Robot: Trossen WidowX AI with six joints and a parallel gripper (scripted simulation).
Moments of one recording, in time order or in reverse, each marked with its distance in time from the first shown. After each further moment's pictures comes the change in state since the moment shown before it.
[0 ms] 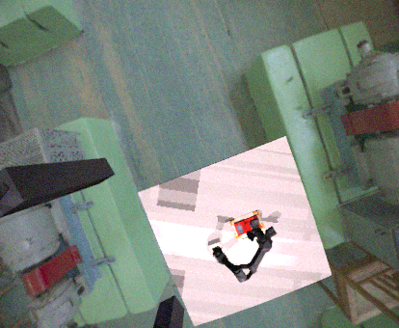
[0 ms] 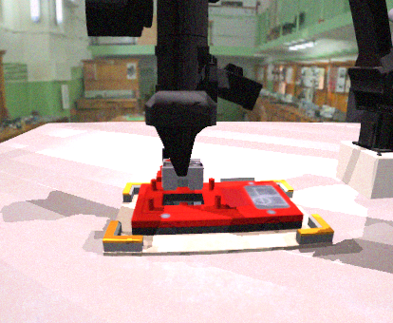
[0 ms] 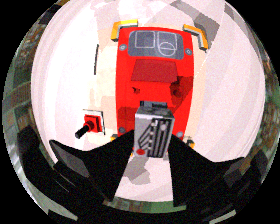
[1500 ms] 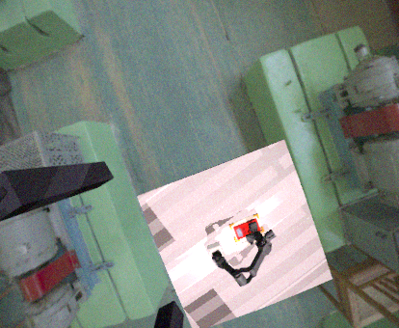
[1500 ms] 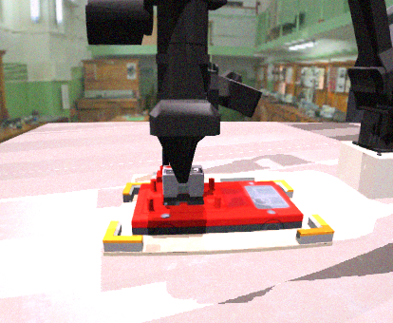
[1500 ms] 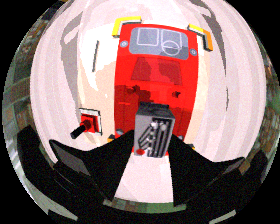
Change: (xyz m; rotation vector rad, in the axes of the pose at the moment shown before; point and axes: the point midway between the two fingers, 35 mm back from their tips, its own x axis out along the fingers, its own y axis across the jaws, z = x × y) arm 0.009 0.000 0.000 -0.040 0.000 -0.001
